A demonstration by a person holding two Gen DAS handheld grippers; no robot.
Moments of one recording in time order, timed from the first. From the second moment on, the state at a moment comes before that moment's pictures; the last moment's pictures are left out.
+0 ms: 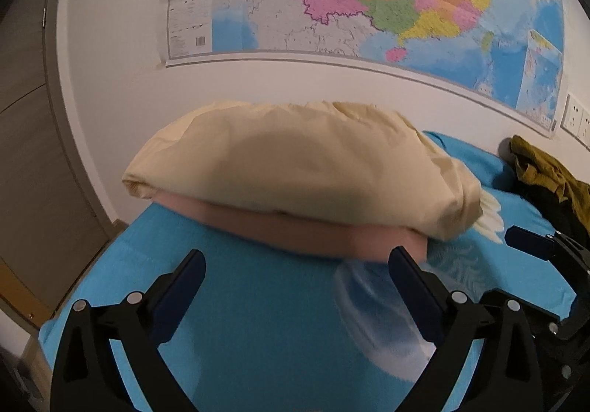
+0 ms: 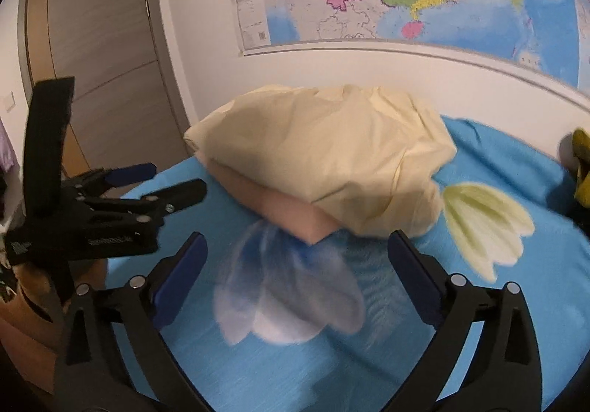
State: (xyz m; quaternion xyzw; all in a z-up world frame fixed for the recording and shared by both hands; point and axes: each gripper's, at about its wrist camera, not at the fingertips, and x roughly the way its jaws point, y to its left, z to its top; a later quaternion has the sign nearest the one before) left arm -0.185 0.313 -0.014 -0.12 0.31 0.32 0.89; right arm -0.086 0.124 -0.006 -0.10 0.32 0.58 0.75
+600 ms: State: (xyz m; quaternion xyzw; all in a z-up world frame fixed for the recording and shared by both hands) left arm -0.219 0.272 -0.008 -0.12 0.31 0.33 0.88; right arm -0.123 0.084 -0.008 -0.11 0.31 0.56 0.76
